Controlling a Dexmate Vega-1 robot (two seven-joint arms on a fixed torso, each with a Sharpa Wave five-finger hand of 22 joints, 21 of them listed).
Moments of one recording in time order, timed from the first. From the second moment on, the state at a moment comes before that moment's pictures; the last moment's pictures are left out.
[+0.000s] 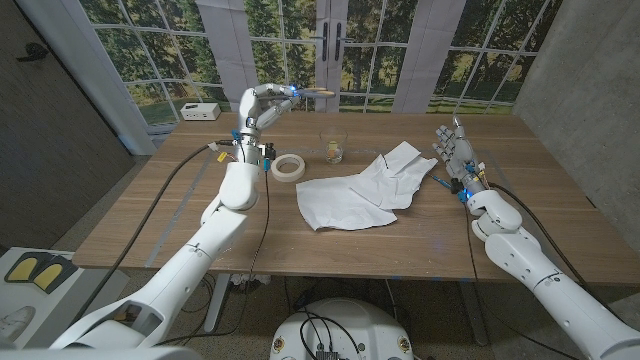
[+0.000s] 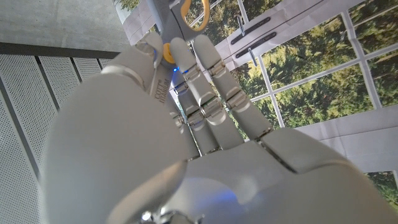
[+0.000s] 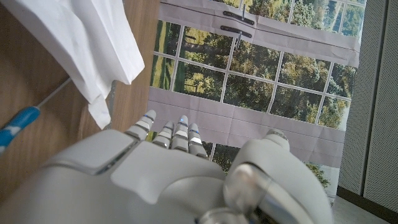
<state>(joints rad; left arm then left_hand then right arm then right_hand) 0.85 0.42 0.36 -1.51 -0.20 -0.60 0.32 1.15 -0.19 0.60 -0.13 0.30 1.21 -0.09 0.54 0.20 1.11 -0.17 0.45 0.26 1.36 -0.24 0.21 0.33 1.06 -0.18 0.68 0.20 -1.04 -0.56 -0.23 -1.49 0.78 0.33 -0.01 0.38 0.13 -0.24 -0.02 0.44 0.05 0.05 0.20 0.18 0.10 0.01 0.22 0.19 -0.04 -0.04 0.18 0.18 0.00 0.10 0.20 0.18</state>
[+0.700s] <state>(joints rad) 0.88 0.48 0.34 -1.58 -0.38 -0.53 0.16 1.17 -0.17 0.60 -0.14 0.30 1.21 -0.08 0.52 0.19 1.11 -0.17 0.44 0.26 1.37 -0.24 0.22 0.32 1.06 -0.18 0.69 0.20 -1.04 -0.58 -0.24 -1.50 0.76 0.34 0.01 0.38 0.13 -0.24 -0.02 0.43 0.04 0.05 0.19 0.18 0.09 0.01 0.22 0.19 -0.09 -0.04 0.17 0.18 -0.06 0.05 0.18 0.18</state>
